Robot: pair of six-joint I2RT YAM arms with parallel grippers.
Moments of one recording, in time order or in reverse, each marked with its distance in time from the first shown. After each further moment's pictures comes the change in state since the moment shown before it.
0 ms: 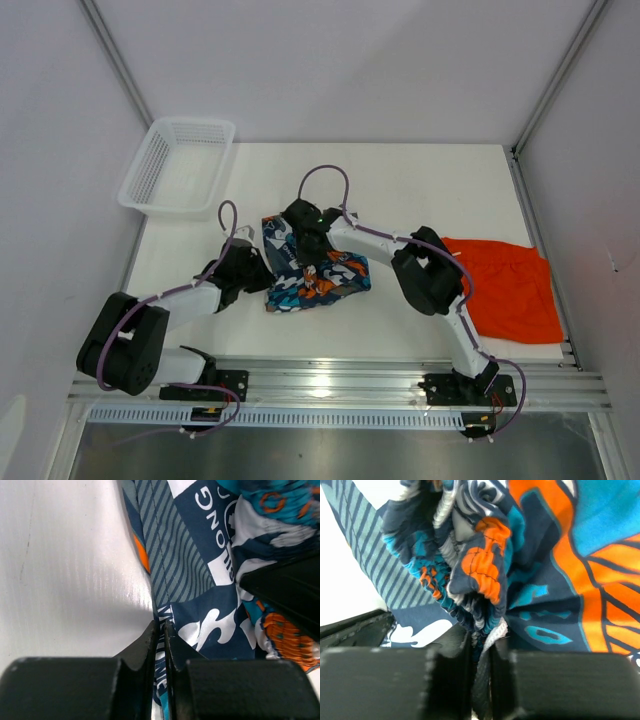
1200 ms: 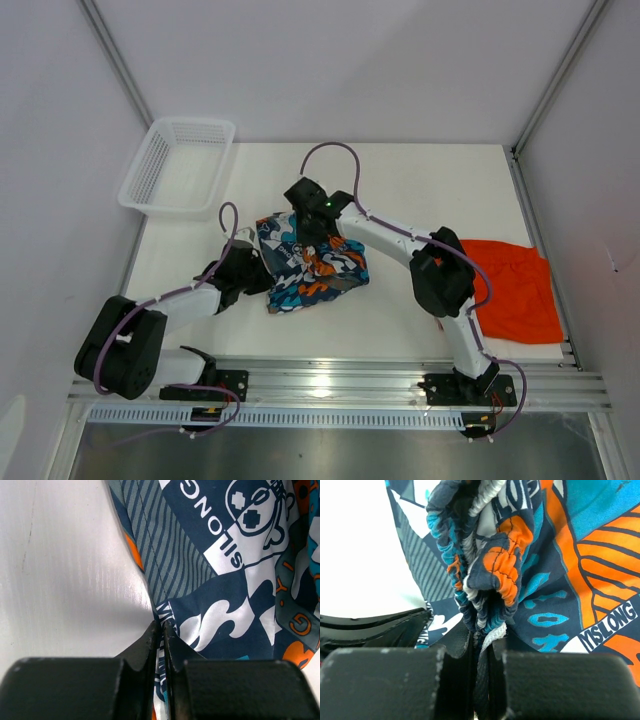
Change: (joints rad) left arm -0.019 -0.022 -0.002 -0.035 -0.025 -0.004; right arm -0.026 -0.101 0.059 -0.025 0.021 -0.001
